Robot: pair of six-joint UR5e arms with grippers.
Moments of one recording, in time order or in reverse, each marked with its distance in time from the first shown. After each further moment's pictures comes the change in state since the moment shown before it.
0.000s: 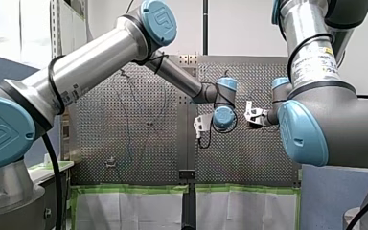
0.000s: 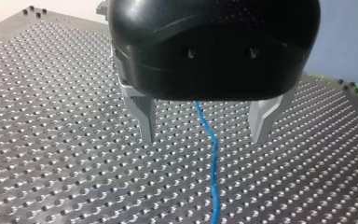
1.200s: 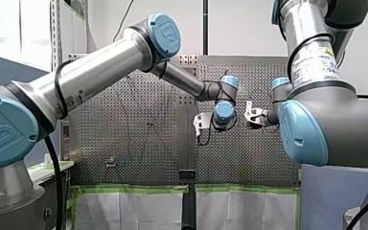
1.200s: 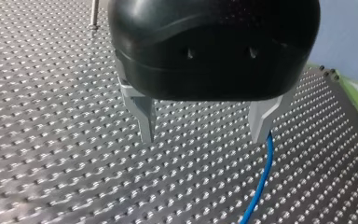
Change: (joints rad) left arm 0.023 -0.065 0.165 -0.227 -0.005 -0.047; right arm 0.000 0.001 0.000 0.000 0.001 0.004
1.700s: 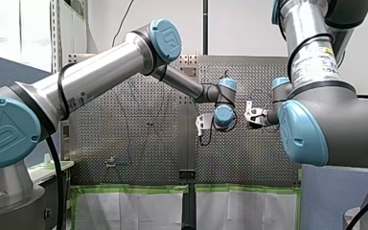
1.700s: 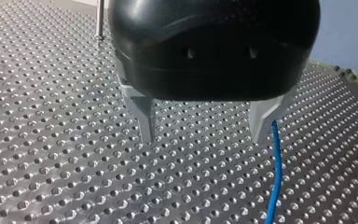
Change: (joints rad) left arm 0.018 -0.036 0.040 0.081 0.061 0.057; right arm 0.000 -0.001 0.000 0.002 -0.001 0.000
